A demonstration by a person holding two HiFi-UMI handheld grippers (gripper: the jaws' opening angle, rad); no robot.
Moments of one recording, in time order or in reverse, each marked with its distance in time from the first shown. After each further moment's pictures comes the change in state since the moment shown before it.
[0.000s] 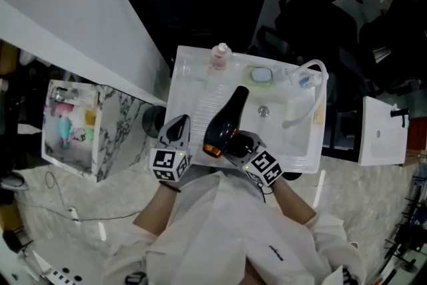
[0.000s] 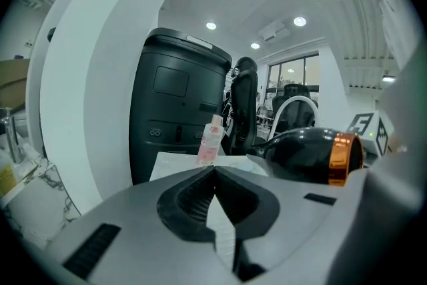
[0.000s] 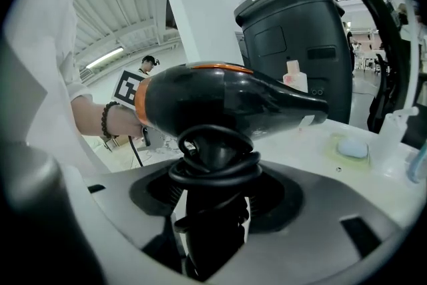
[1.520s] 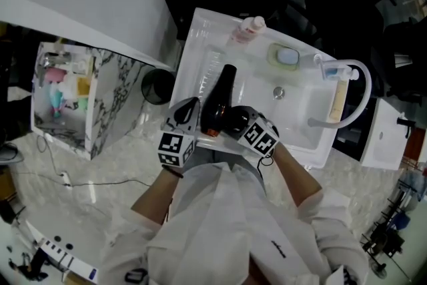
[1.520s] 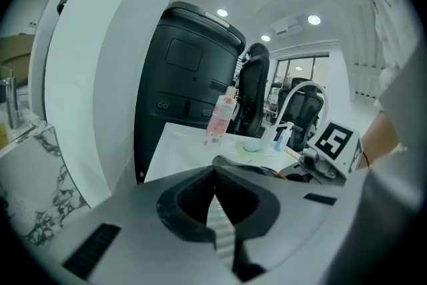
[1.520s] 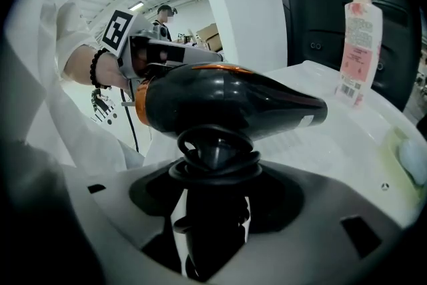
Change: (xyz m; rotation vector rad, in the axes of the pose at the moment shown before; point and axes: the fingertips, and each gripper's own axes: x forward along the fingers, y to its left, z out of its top) left arm 0.018 0.039 -0.073 -0.094 0.108 -0.011; right arm 0.111 -0.018 -0.080 -0.199 0.368 0.187
